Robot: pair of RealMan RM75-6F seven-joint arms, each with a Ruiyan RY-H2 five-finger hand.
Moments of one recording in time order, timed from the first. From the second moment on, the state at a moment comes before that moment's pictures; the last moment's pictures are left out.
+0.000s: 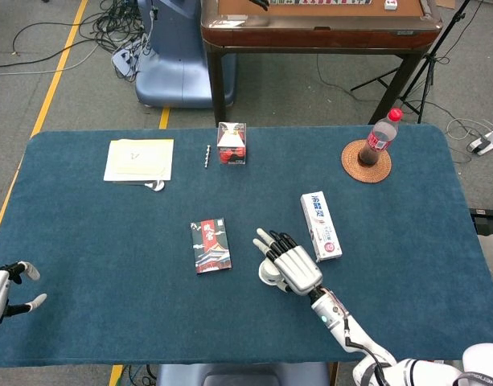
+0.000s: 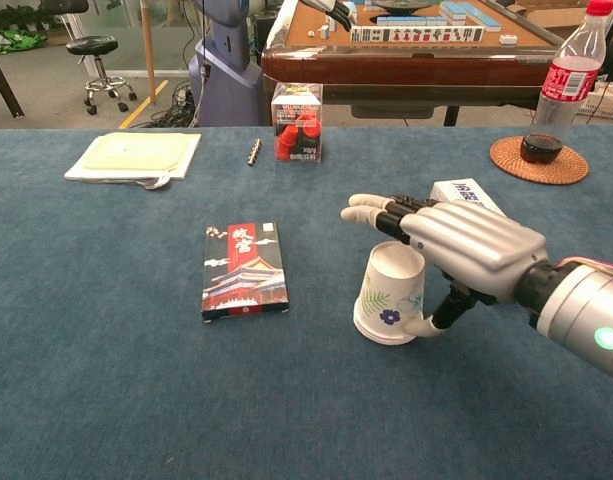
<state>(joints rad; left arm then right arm) -0.11 -1.03 -0.04 -1.64 1.42 1.39 -0.06 0.52 -1.72 0.10 -1.41 -1.50 1.06 -0.39</state>
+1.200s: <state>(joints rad) -0.10 -1.01 -0.04 -1.65 1.42 1.39 -0.09 0.65 -1.87 0.25 -1.20 -1.28 1.02 -0.42</state>
